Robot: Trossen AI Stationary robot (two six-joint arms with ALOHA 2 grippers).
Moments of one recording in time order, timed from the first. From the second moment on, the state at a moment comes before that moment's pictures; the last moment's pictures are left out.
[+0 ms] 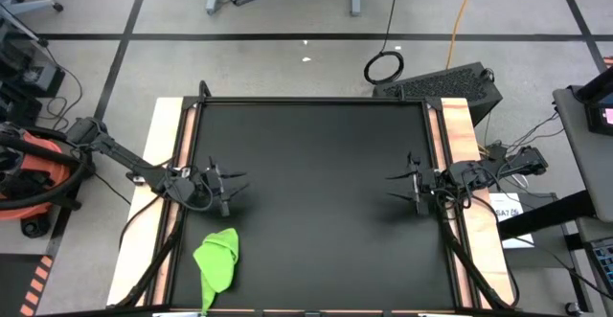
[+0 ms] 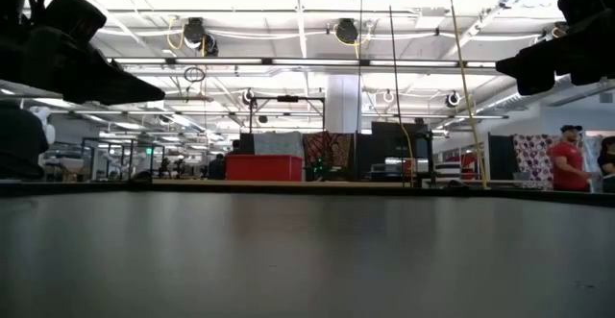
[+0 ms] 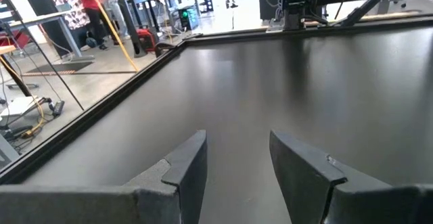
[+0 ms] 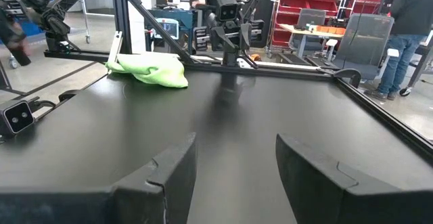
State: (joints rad) left arm -0.48 0.63 0.01 0.41 -0.76 -0.02; right arm 0.30 0.03 0.07 -0.13 0.26 -0.03
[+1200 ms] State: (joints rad) left arm -0.66 1.04 0.93 -0.74 0.12 -0.70; right arm 0.30 0.03 0.07 -0.13 0.26 -0.03
